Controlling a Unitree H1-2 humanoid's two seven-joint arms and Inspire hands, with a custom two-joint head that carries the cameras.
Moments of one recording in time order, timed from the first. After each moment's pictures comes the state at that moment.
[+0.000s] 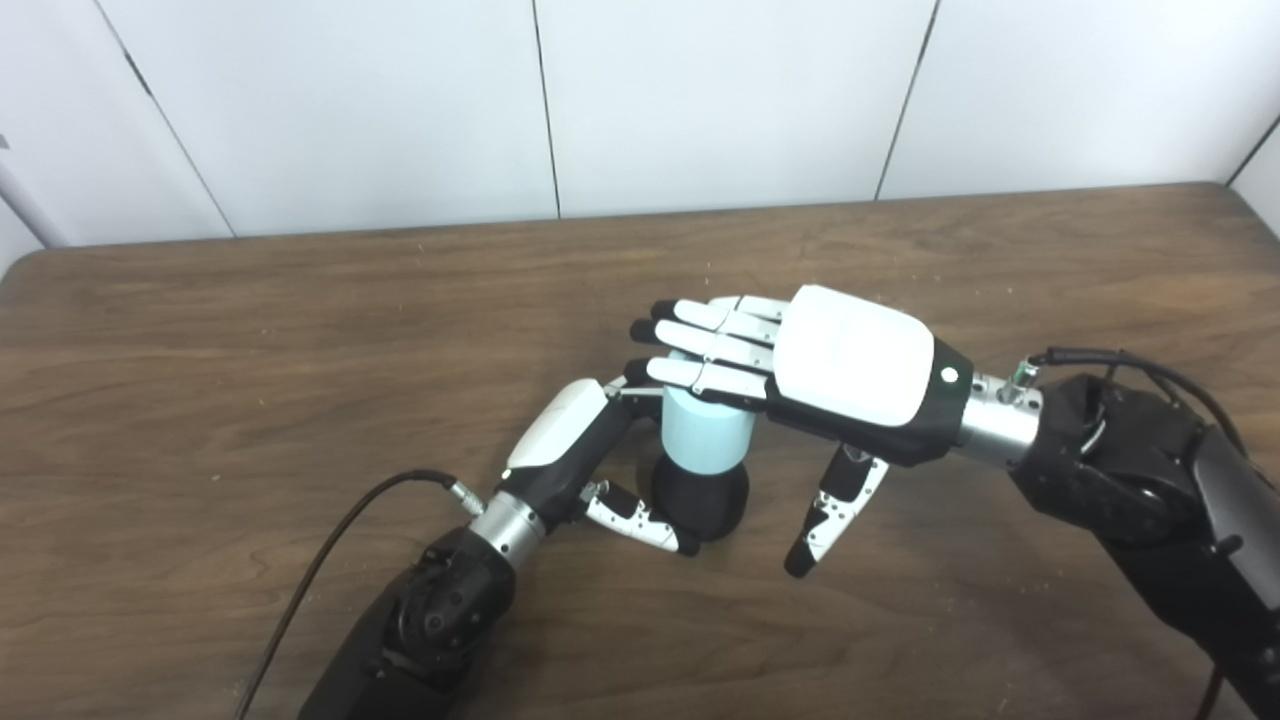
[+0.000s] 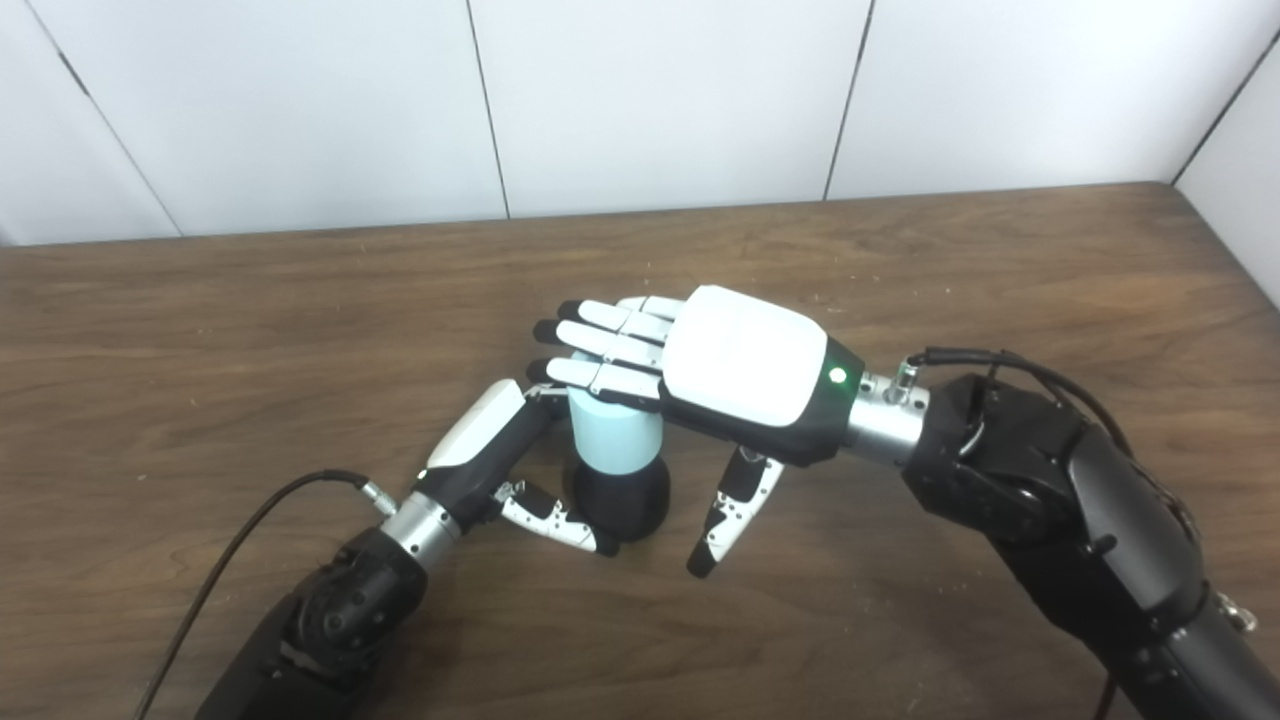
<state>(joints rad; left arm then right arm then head) -0.24 0.20 -0.46 0.02 0.46 -0.05 -0.17 -0.36 -0.57 0.31 -0.40 -0.66 -0.44 0.43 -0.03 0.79</state>
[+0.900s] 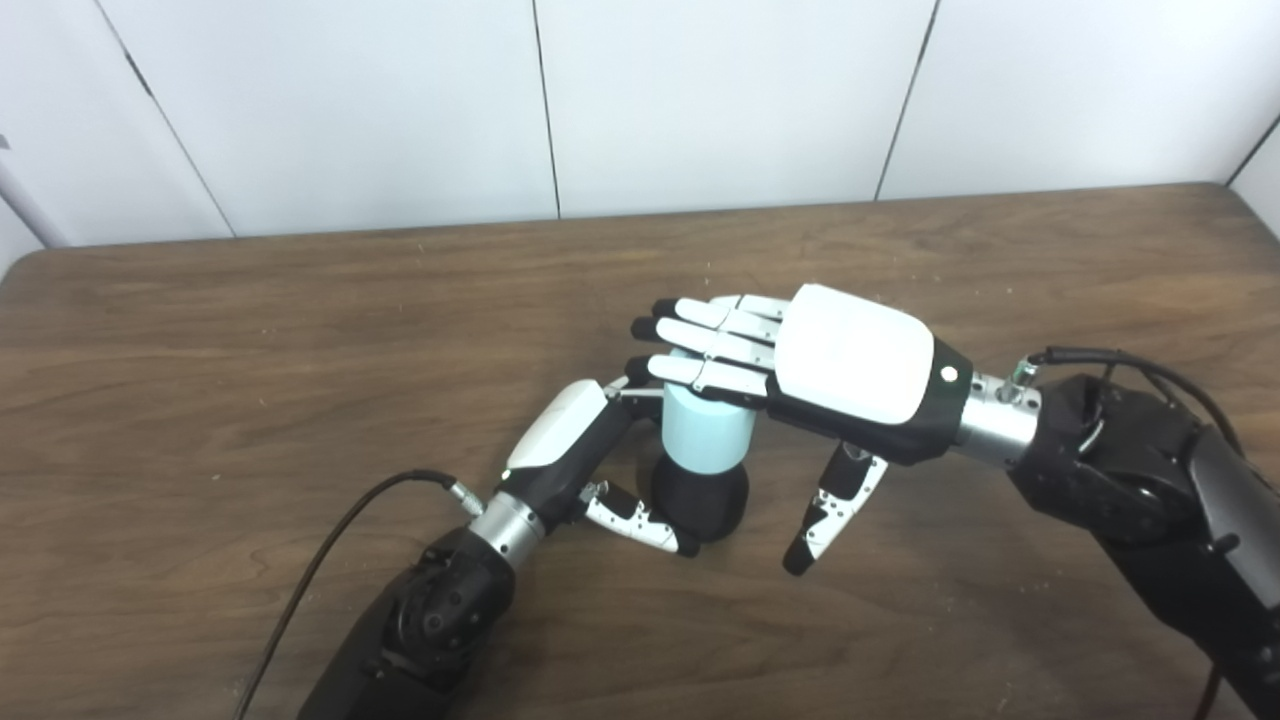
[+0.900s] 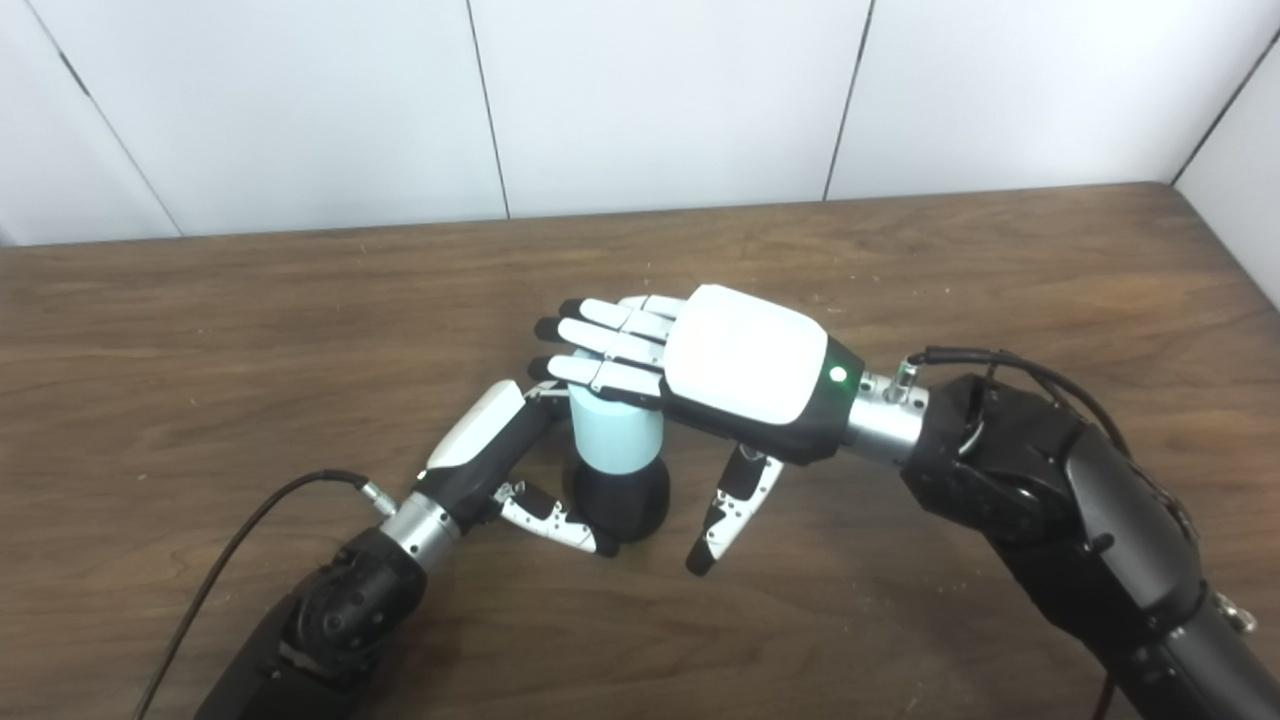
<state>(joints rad) -0.24 0.20 -0.46 0.02 0.45 -0.05 -0.17 -0.36 -0.57 0.31 -0.39 -0.65 -0.44 0.42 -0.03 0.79</state>
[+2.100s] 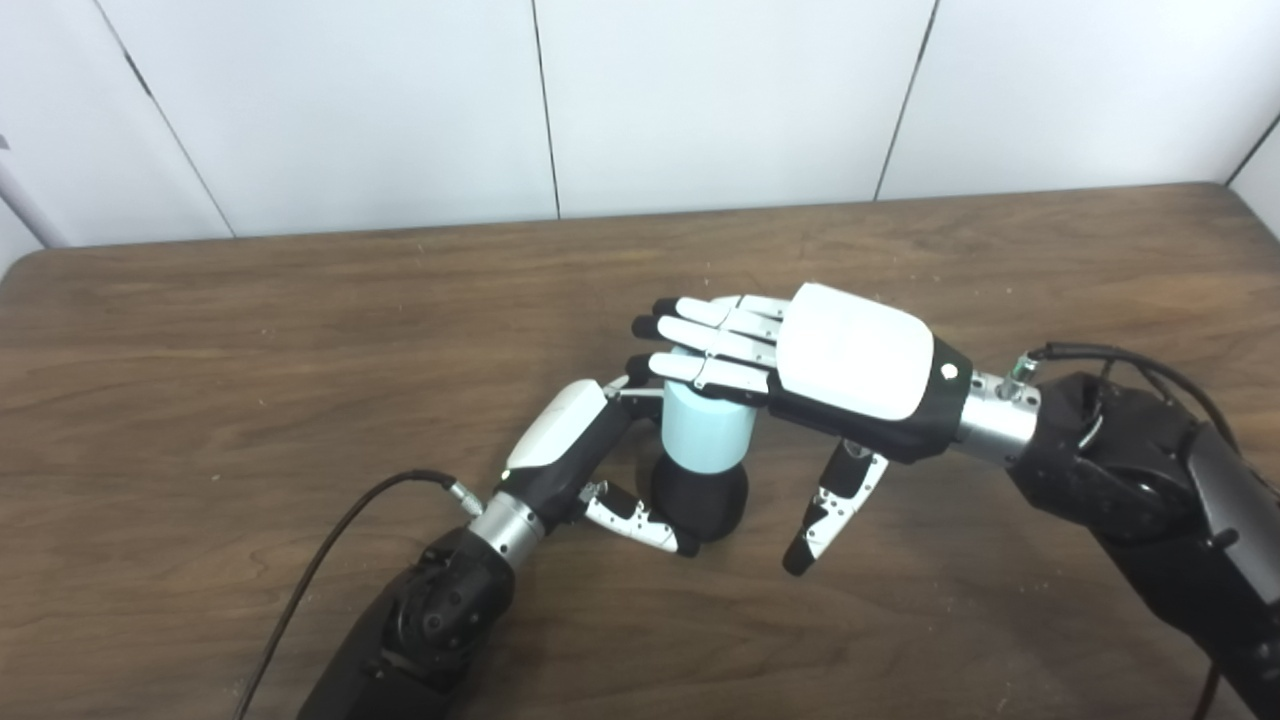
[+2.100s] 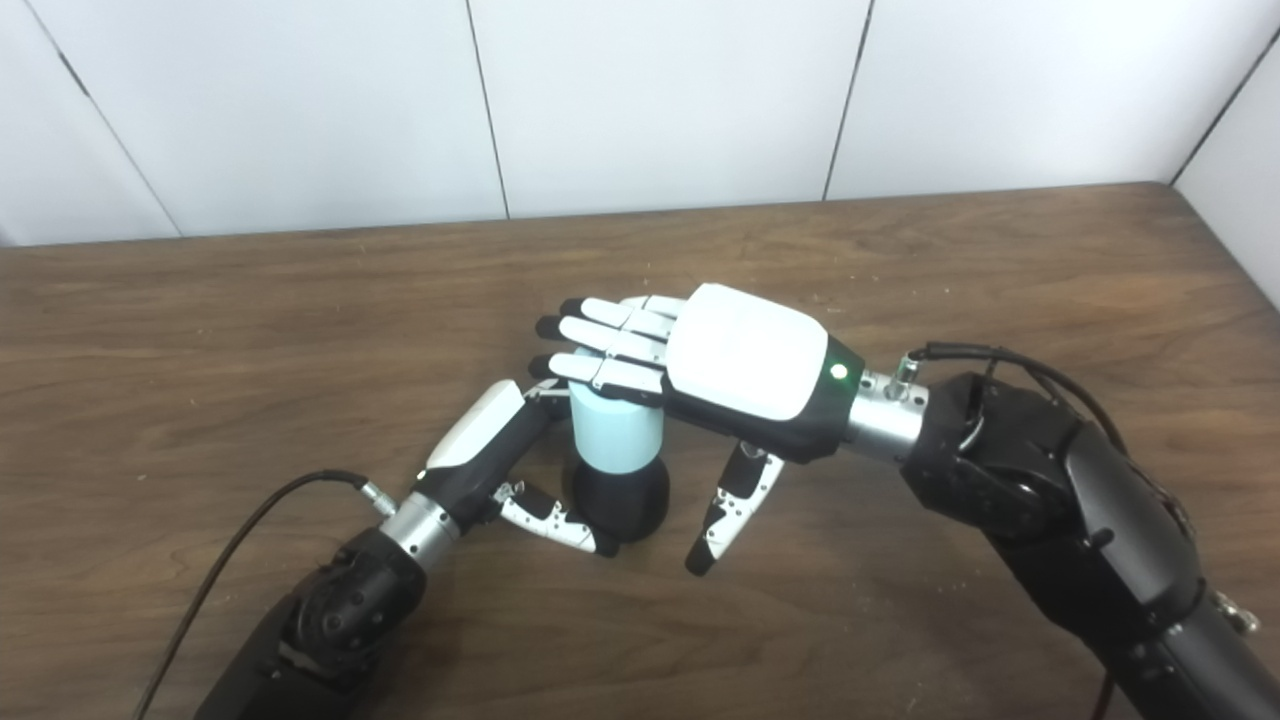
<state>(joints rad) -0.24 0.20 -0.46 0.02 0.45 -0.05 -0.17 -0.36 -0.57 0.32 -0.37 -0.62 -0.44 0.42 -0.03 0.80</state>
